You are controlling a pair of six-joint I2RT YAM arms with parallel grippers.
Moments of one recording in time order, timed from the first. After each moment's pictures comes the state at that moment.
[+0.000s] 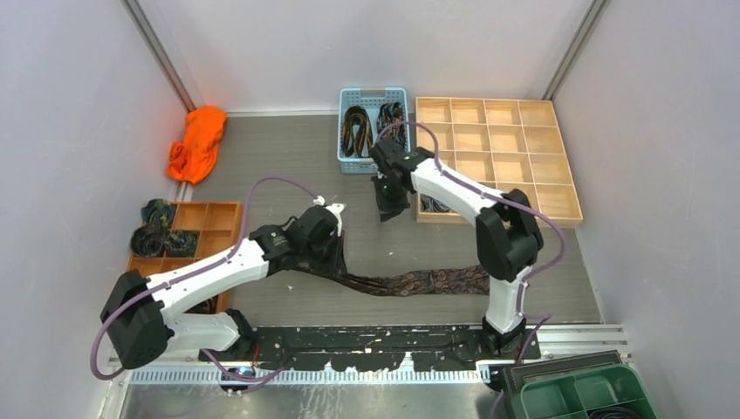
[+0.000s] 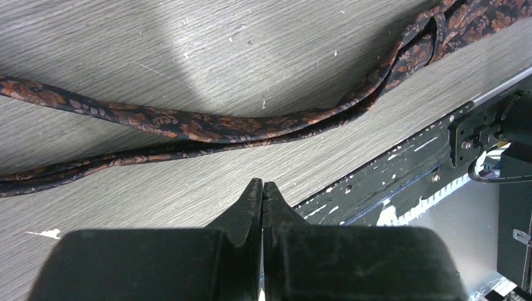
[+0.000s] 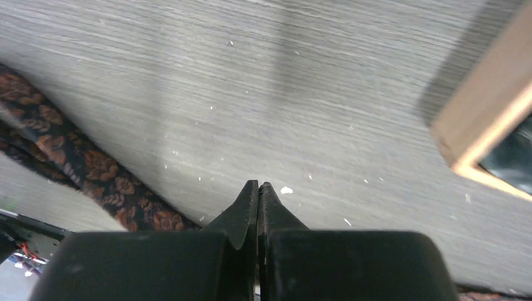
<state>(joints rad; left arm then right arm) -0.88 1.20 0.83 -0.56 0.06 -0.63 0.64 1.93 1.53 -0.84 -0.09 0.44</state>
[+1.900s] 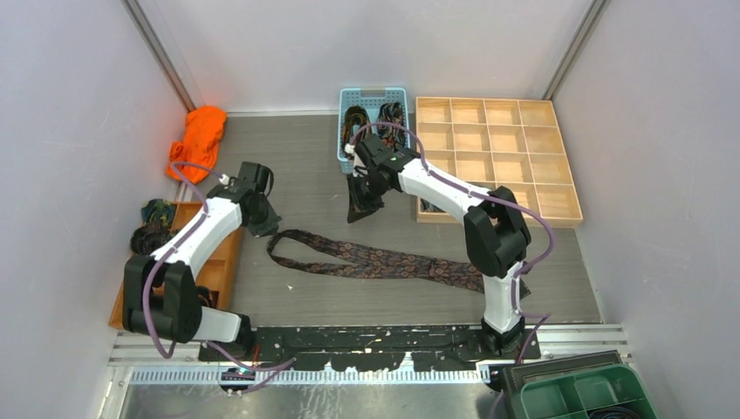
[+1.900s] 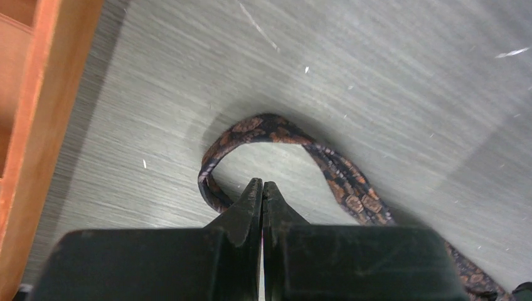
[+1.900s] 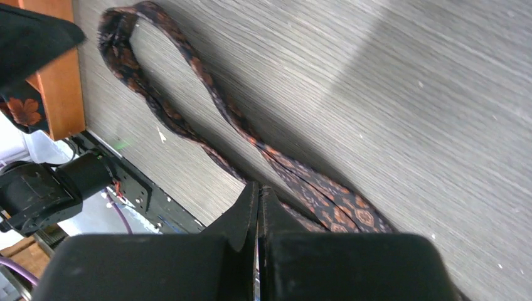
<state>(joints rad) -0.20 1.34 0.96 -0.75 -0.16 -0.74 0.67 1.94 1.58 -0.72 -0.38 0.44</state>
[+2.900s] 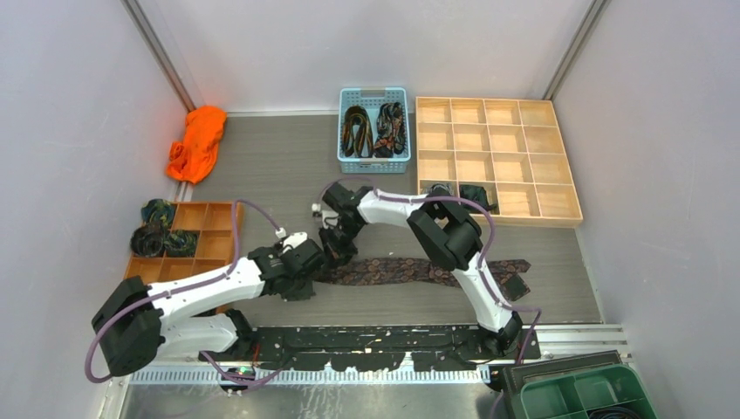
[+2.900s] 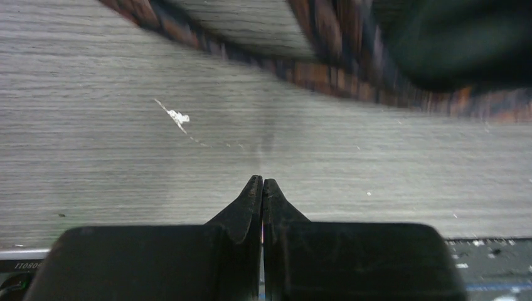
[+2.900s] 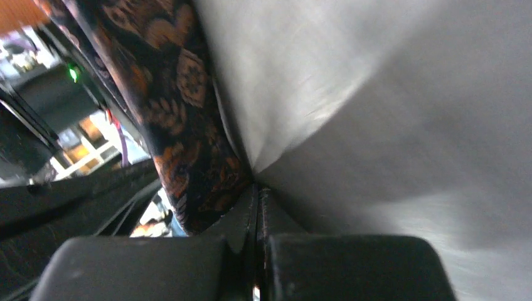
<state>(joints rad) -0.91 1.12 0.61 -0.77 -0.23 -0.98 0.84 2.28 1.64 -0.68 -0.69 0.43</state>
